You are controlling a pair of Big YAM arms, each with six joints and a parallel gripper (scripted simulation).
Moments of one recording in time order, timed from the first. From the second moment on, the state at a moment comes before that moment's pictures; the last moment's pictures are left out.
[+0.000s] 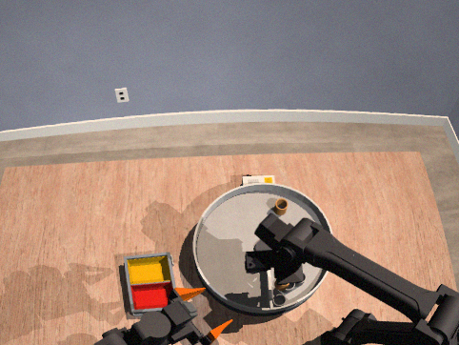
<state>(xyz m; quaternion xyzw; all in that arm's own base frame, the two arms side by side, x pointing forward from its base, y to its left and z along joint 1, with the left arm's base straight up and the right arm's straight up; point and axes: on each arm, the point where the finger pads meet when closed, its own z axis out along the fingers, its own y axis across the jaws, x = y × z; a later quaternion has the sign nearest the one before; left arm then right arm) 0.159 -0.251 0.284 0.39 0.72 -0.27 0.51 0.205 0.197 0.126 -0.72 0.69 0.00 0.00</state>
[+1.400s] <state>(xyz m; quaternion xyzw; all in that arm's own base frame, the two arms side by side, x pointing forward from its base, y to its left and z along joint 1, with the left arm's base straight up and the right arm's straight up) 0.154 -0.046 0.331 0.14 0.84 -0.05 0.52 0.260 0.532 0.077 -0.72 0.69 -0.01 -0.01</state>
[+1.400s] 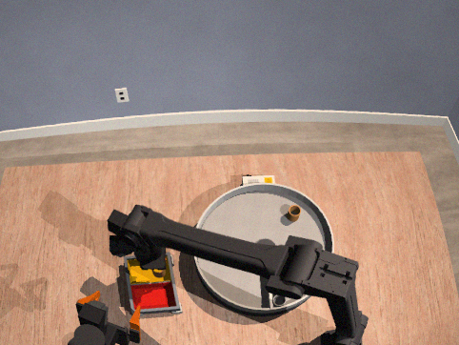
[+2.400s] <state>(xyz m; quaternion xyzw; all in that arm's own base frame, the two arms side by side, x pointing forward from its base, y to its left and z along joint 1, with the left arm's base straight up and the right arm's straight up) 0.154 -0.044 0.331 0.13 0.84 -0.05 0.52 0.265 0.544 0.072 -0.72 0.69 -0.05 0.00</state>
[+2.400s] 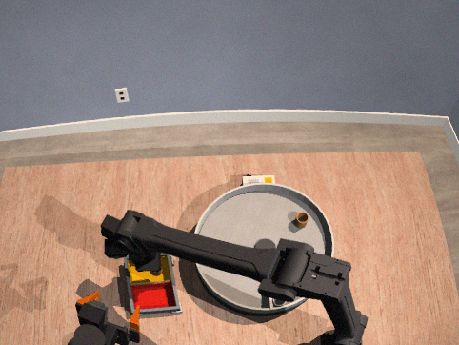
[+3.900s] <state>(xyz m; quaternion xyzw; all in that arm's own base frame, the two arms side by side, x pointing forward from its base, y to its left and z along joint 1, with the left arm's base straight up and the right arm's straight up) 0.154 -0.044 0.331 0.13 0.84 -0.05 0.52 0.270 0.541 0.002 -0.72 0.69 -0.05 0.01</state>
